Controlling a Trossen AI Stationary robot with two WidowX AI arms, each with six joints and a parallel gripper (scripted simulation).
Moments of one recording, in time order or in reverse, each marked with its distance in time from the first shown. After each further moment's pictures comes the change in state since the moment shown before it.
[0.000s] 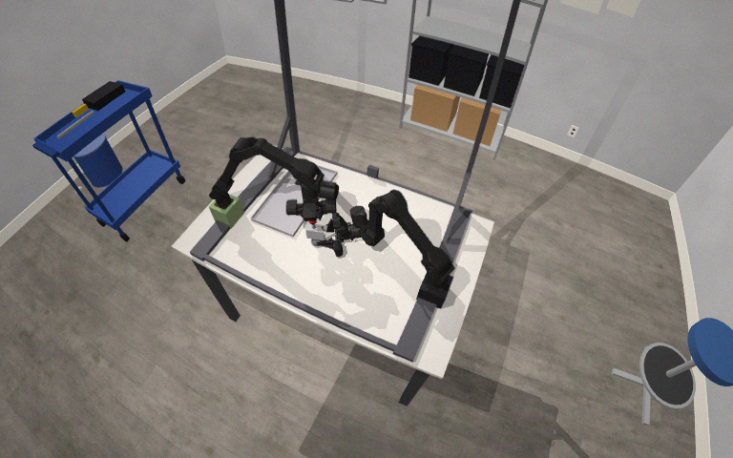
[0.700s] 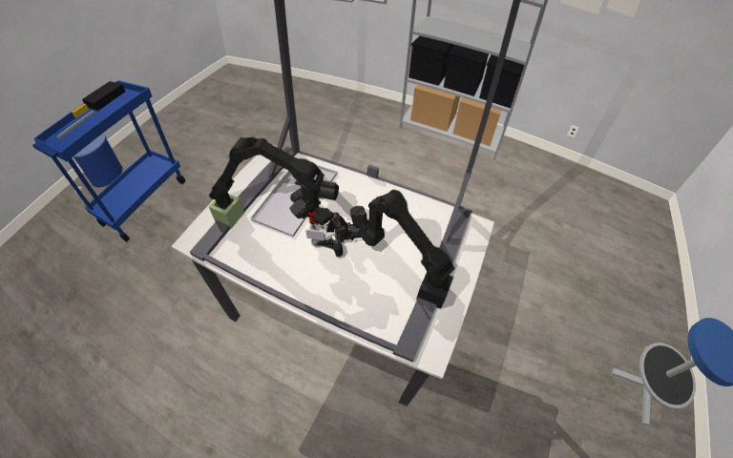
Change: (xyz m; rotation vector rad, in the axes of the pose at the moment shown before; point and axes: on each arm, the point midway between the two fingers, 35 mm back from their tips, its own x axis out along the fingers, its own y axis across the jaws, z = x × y) left arm 0.000 0.000 0.000 0.000 0.000 0.000; right arm 0.000 0.000 0.000 0.850 0.000 0.000
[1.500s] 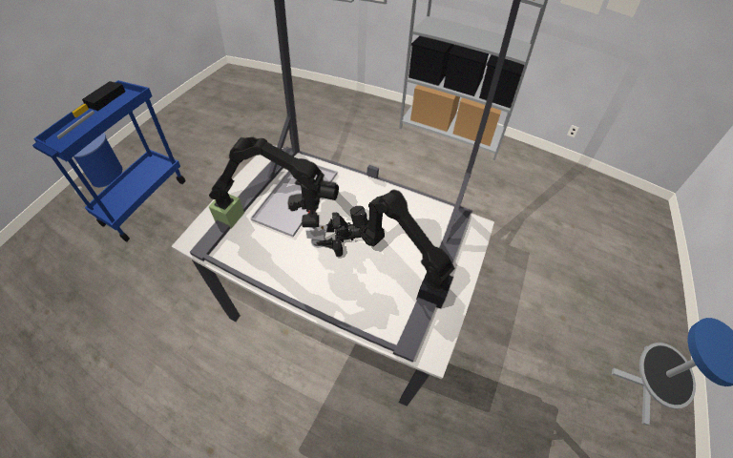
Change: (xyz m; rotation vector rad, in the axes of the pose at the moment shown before) left arm 0.000 0.000 0.000 0.000 0.000 0.000; right arm 0.000 0.000 0.000 0.750 0.000 0.000
